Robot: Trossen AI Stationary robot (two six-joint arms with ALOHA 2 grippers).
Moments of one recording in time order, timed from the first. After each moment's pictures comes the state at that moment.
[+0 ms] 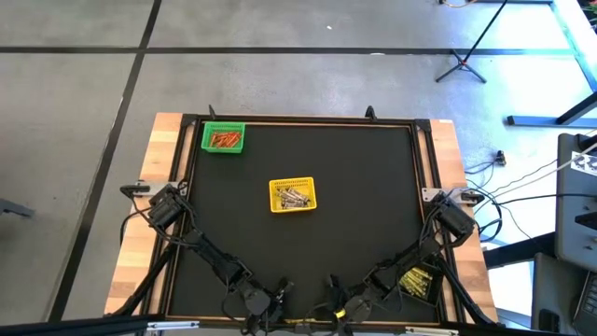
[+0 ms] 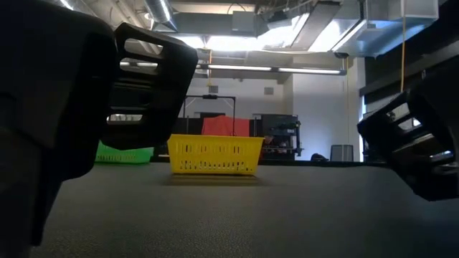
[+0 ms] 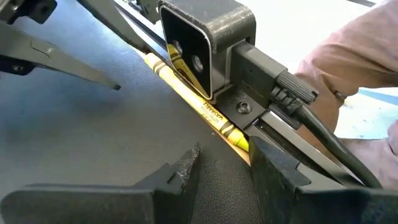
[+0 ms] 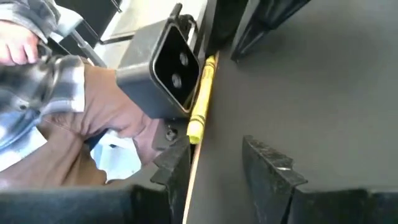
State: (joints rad) left arm -0.68 2.19 1.09 0.46 -0.14 0.08; right arm 0.77 2.11 1.07 0.47 0.24 0.60
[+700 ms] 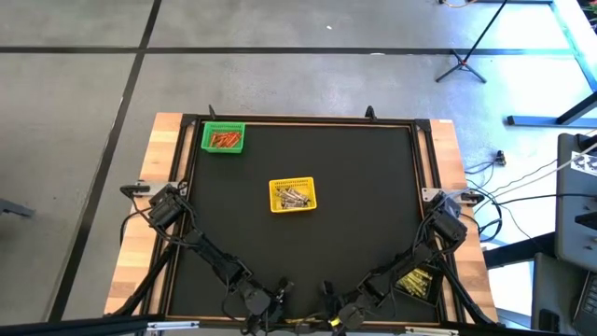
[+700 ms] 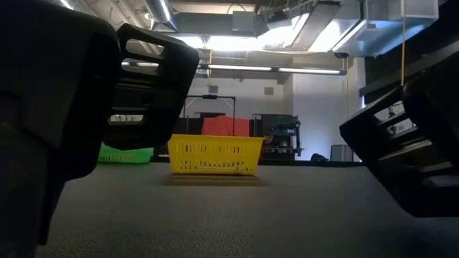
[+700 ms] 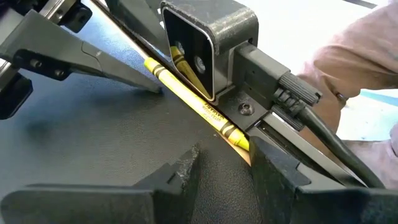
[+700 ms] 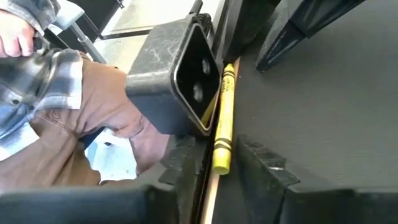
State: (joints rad) left arm -0.68 2.19 1.08 0.47 -0.14 0.08; right arm 0.77 2.20 1.19 0.45 0.24 0.54
